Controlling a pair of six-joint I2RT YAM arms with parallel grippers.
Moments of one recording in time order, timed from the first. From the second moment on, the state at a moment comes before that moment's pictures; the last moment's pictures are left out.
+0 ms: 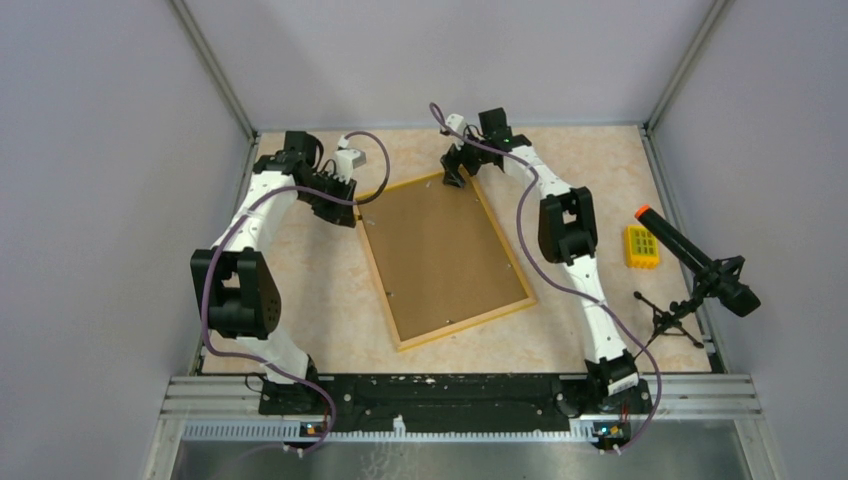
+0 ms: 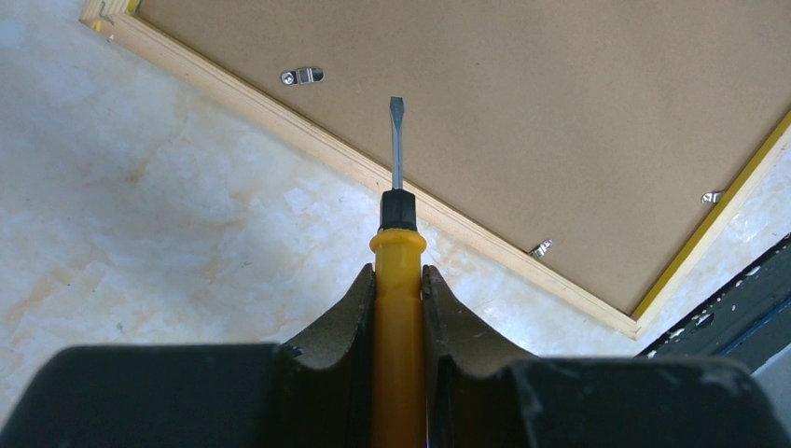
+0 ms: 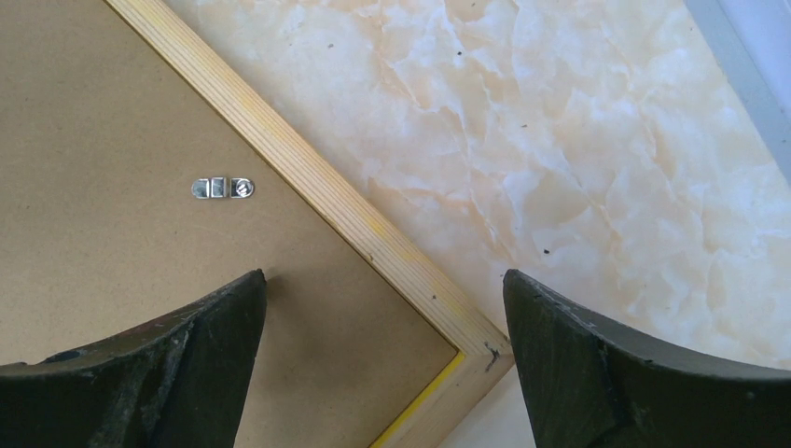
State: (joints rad) left arm -0.05 1.68 1.46 -0.95 0.49 0.42; right arm 0.36 2.66 2.40 -0.49 -0.59 -0.56
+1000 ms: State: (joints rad) left arm -0.05 1.71 1.46 -0.98 0.54 0.42; right arm 0.25 2.48 2.24 -1.00 -0.53 -0.86
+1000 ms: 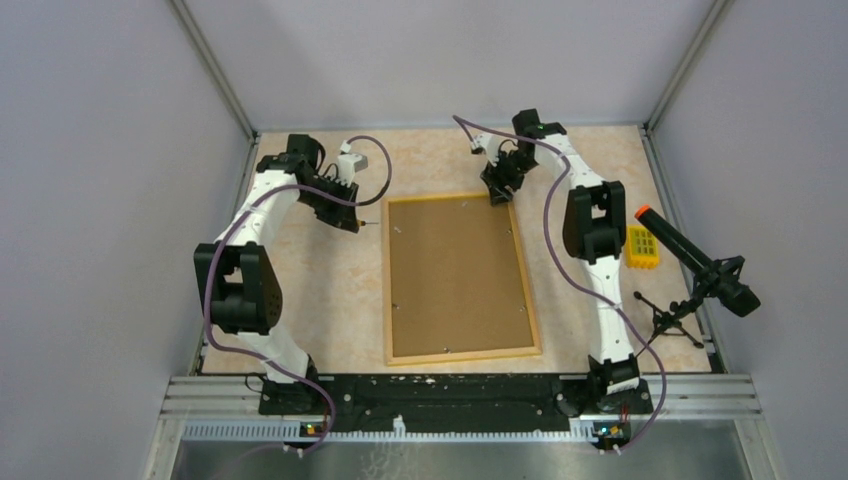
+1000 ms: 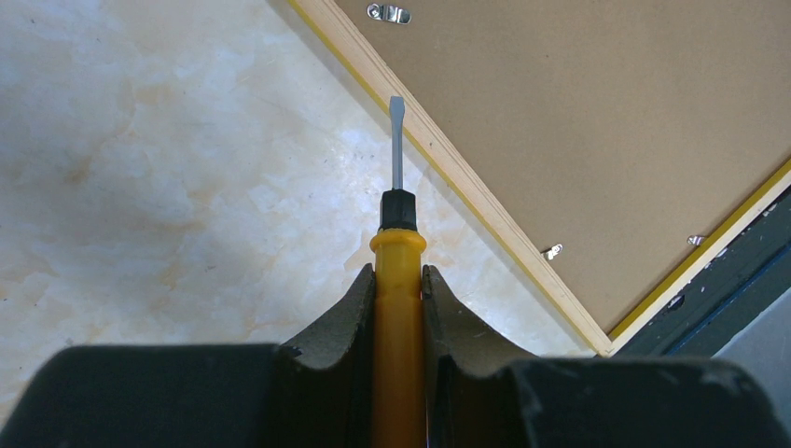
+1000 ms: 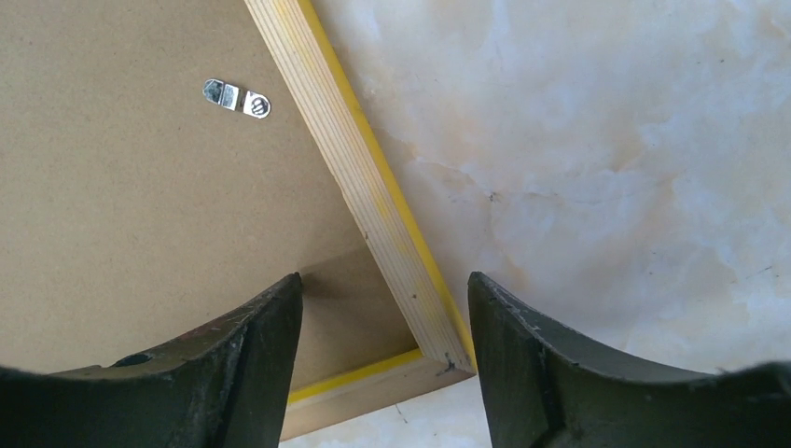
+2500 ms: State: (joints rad) left arm -0.20 1.73 1.52 -0.97 0.25 0.58; right arm 0.20 2.36 2.02 -0.73 -0.33 -0.56
